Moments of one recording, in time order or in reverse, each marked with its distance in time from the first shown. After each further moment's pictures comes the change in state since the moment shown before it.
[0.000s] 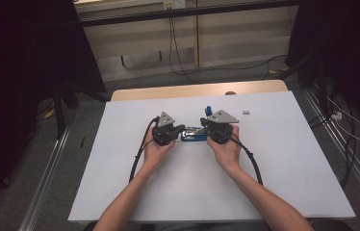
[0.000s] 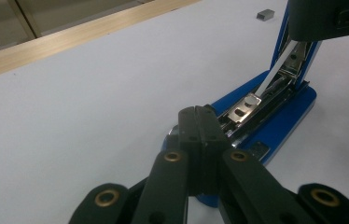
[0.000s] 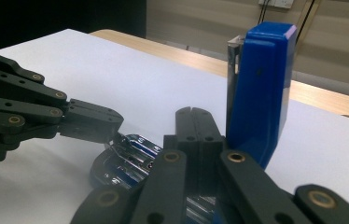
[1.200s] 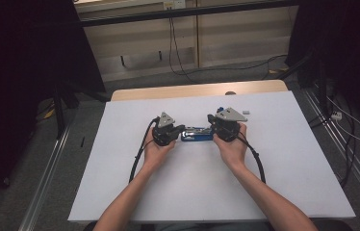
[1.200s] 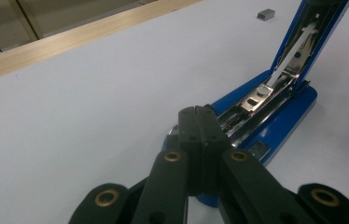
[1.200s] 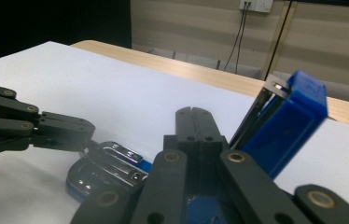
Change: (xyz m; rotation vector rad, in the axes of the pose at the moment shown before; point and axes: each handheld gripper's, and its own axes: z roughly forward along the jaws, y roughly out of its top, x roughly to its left) left arm -0.001 -0.001 0.000 -0.002 0.005 0.005; right arm -0.017 0.002 -0.012 -0.023 -0.053 0.036
